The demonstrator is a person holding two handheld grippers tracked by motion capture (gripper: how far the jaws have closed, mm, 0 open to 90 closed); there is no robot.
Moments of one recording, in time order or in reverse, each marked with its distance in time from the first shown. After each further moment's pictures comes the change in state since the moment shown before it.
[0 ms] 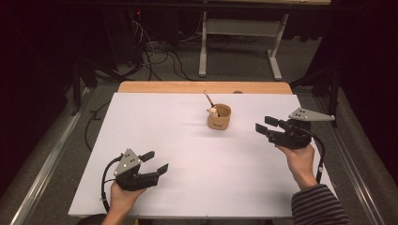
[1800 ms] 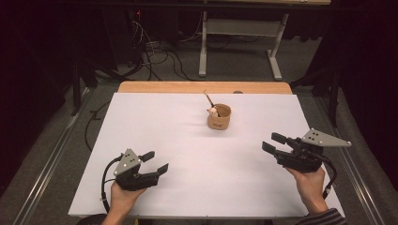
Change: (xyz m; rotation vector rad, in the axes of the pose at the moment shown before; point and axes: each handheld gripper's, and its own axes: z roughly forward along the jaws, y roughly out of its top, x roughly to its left) left arm 0.000 0.000 0.000 -0.001 0.000 -0.007; right arm 0.024 -0.035 -0.040 -0.063 0.035 -0.008
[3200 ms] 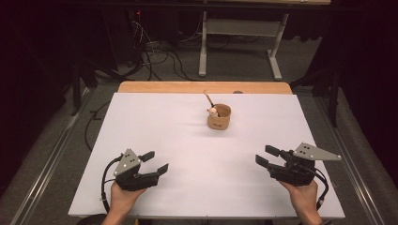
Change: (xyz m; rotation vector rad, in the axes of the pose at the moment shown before) left arm 0.000 0.000 0.000 -0.002 -0.001 0.001; right arm 0.021 -0.028 0.004 0.032 0.019 0.012
